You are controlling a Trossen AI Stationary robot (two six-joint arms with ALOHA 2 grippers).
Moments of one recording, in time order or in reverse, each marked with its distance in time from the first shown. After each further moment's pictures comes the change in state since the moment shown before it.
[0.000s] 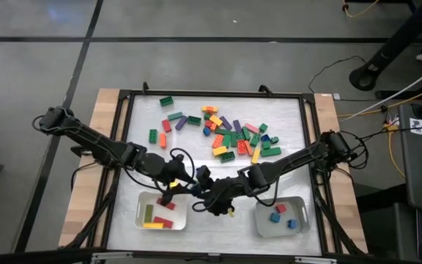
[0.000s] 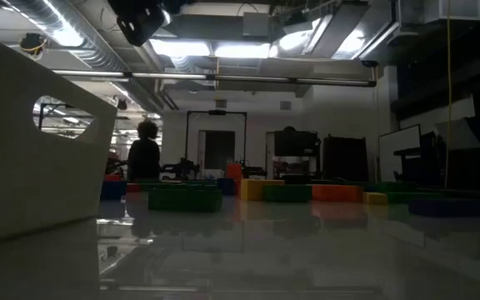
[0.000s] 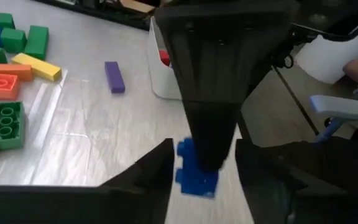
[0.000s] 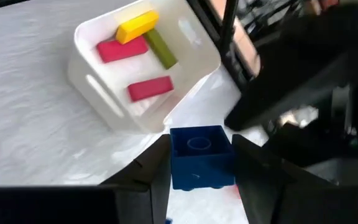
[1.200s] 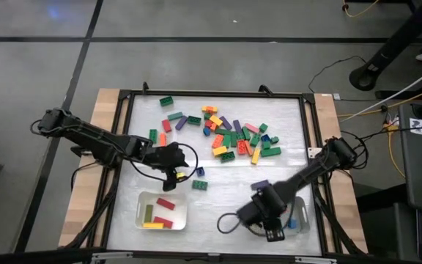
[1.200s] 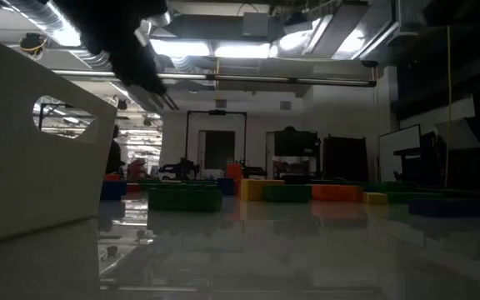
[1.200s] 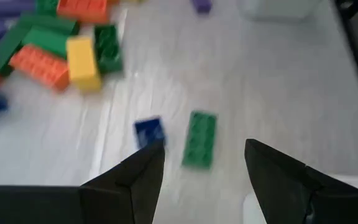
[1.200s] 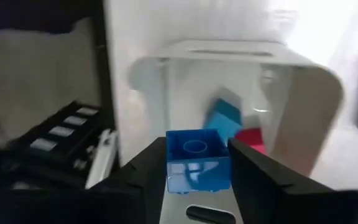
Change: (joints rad) left arm 0.152 0.001 0.000 -0.367 -0.031 0.126; right arm 0.200 -0.003 0.064 -1.012 -0.591 1.187
